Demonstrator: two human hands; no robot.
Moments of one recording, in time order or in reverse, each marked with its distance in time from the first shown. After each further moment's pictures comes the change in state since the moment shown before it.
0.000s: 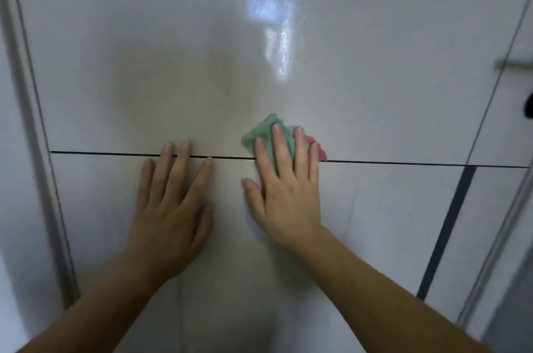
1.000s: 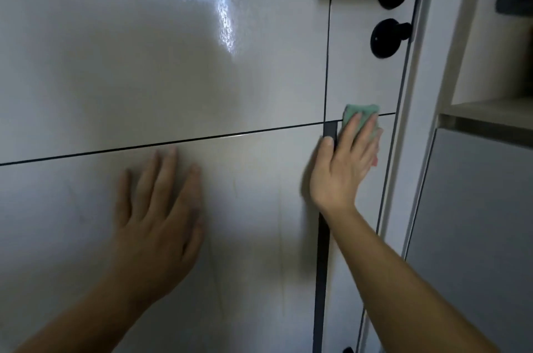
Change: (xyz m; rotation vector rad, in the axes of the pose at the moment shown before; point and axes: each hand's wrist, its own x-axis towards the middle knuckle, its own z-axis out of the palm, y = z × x) left_hand 0.054 0.217 0.061 0.013 -0.053 0.108; right_hand -0.114 0.286 -0.041 0.143 0.132 0.814
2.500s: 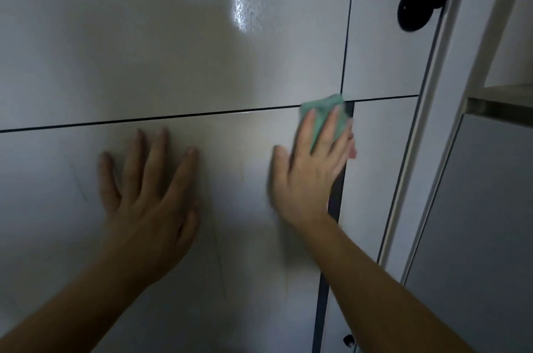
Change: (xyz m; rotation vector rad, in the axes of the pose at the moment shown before) left_hand -0.014 -0.009 0.006 0.068 -0.026 -0.037; right_hand -0.052 -0.034 0.023 -0.116 -0.015 -0.272
